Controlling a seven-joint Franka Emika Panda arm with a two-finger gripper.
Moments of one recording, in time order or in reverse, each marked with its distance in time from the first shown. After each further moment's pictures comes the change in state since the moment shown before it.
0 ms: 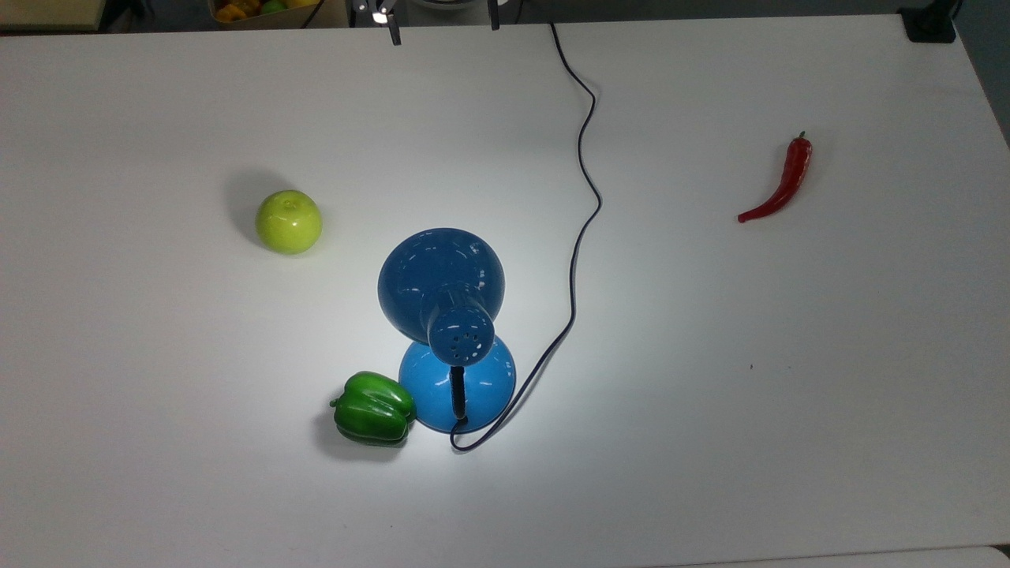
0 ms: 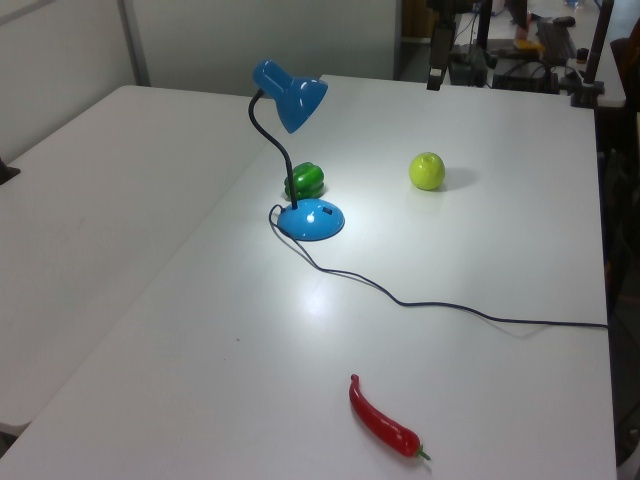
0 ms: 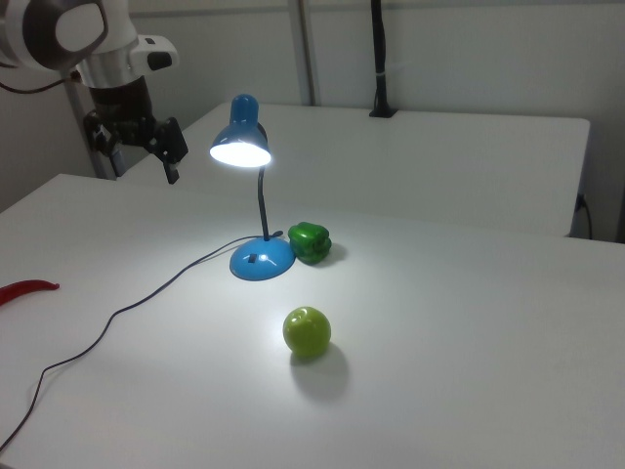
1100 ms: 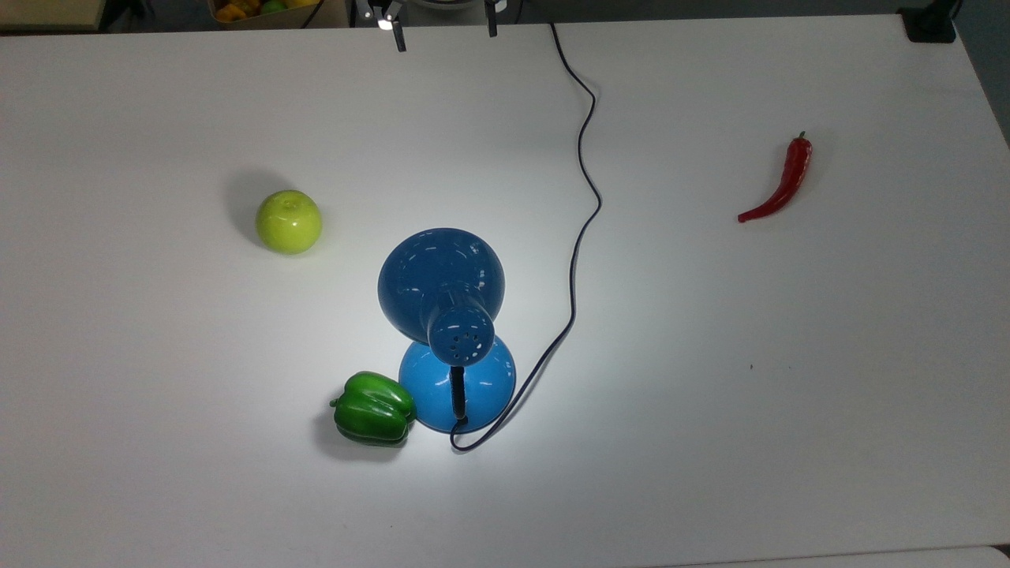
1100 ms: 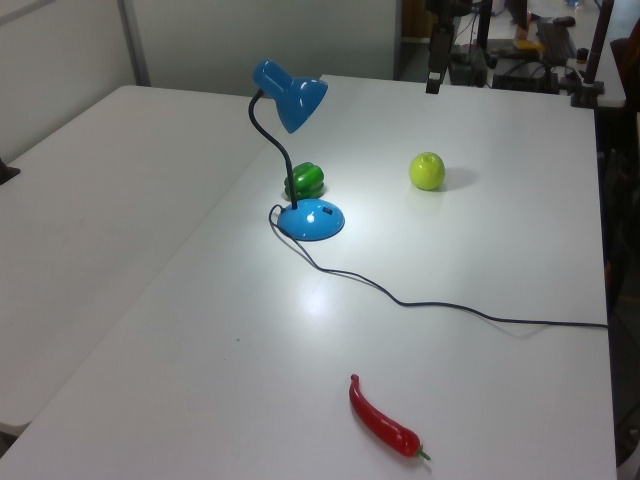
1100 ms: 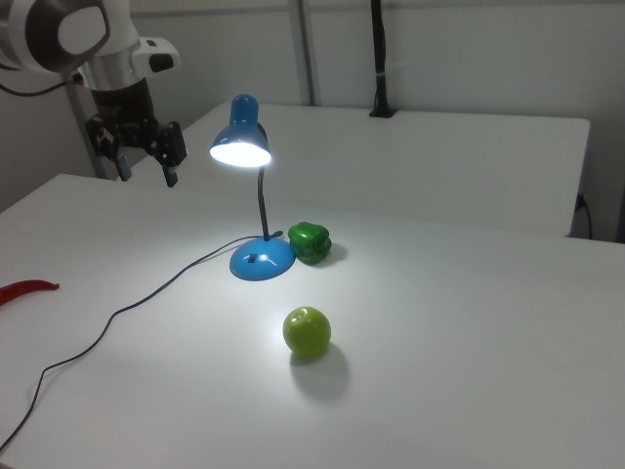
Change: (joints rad) arm -0.001 0.006 0.002 -0.003 0.000 0.010 -0.018
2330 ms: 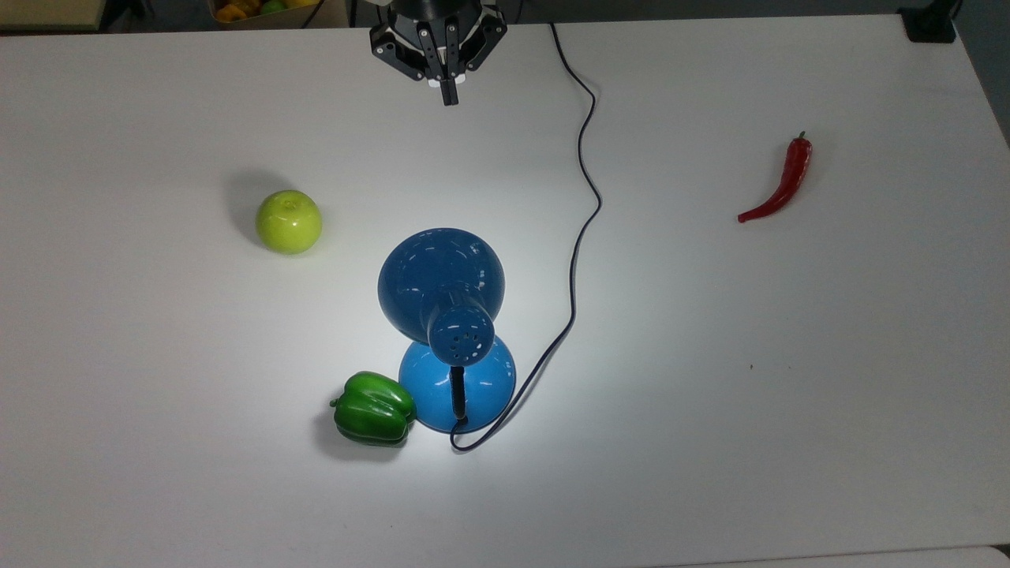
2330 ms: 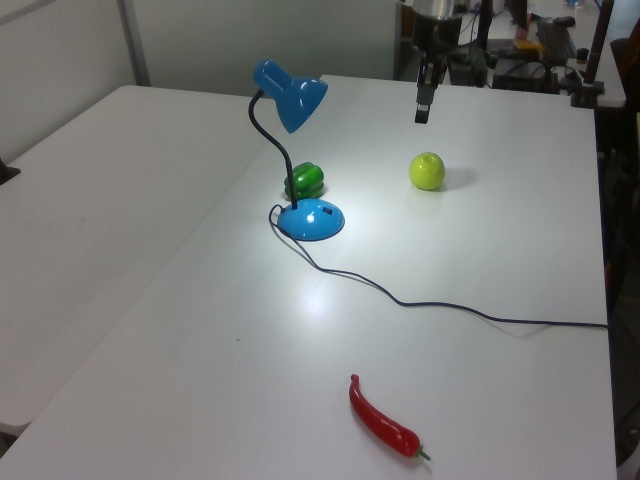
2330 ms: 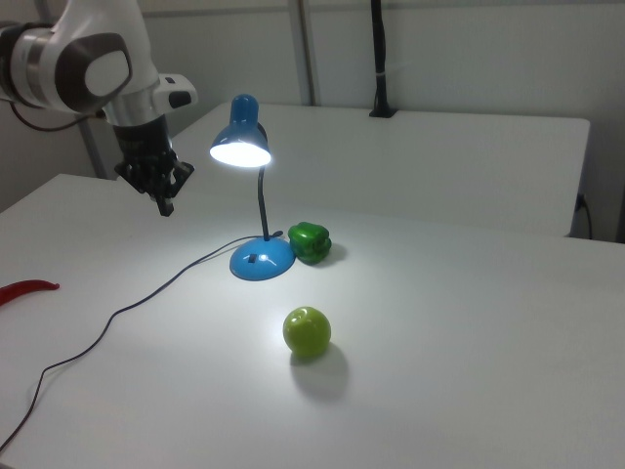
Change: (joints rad) arm 0.000 0.041 0.000 -0.101 -0.001 0.130 -0.015
